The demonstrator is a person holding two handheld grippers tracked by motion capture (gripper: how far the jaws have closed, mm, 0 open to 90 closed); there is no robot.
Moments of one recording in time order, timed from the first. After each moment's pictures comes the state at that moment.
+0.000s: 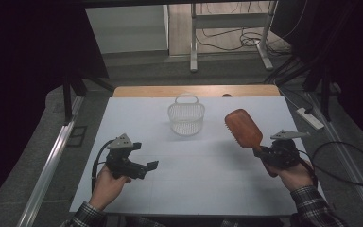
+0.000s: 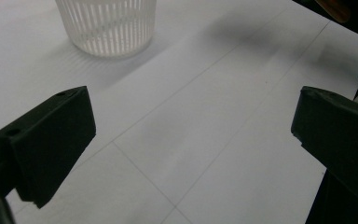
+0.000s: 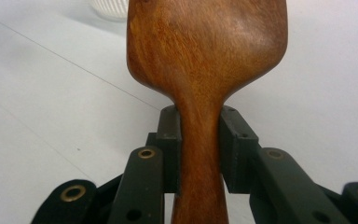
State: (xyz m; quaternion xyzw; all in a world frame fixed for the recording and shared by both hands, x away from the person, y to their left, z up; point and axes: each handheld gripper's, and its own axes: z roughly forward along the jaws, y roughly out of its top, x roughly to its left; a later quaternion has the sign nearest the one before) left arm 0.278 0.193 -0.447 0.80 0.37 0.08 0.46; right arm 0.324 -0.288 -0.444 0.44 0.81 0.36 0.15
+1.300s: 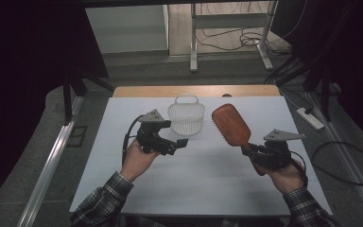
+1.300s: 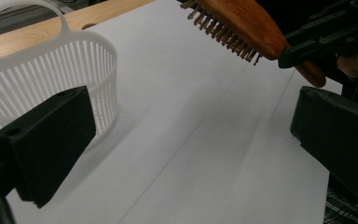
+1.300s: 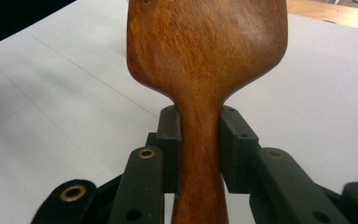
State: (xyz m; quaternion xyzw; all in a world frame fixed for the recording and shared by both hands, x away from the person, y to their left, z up) left arm 0.337 0.119 -0.409 0.81 0.32 0.07 0.49; right arm 0.311 -0.258 -0.431 0.39 0.80 0.44 0.15
